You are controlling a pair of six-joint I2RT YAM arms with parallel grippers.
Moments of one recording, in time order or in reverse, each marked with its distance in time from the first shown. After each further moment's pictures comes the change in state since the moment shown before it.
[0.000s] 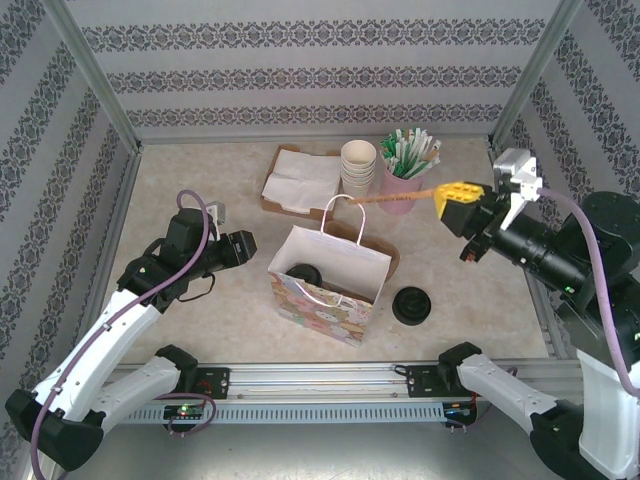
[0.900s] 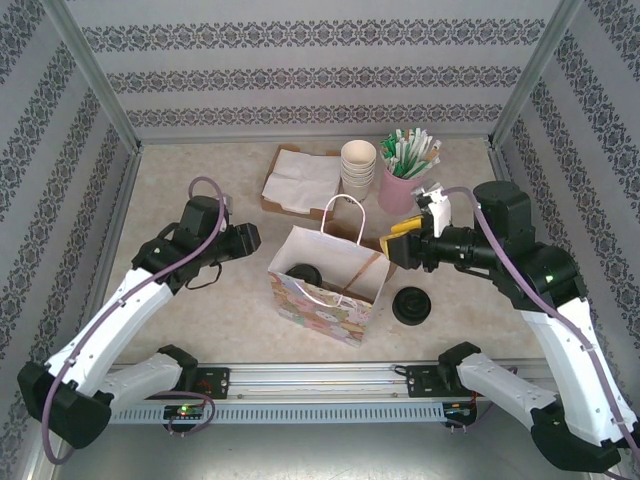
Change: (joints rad) left arm 0.000 0.158 0.085 -0.022 -0.051 0.035; right arm 0.026 0.040 -0.345 -0.071 -0.132 0.020
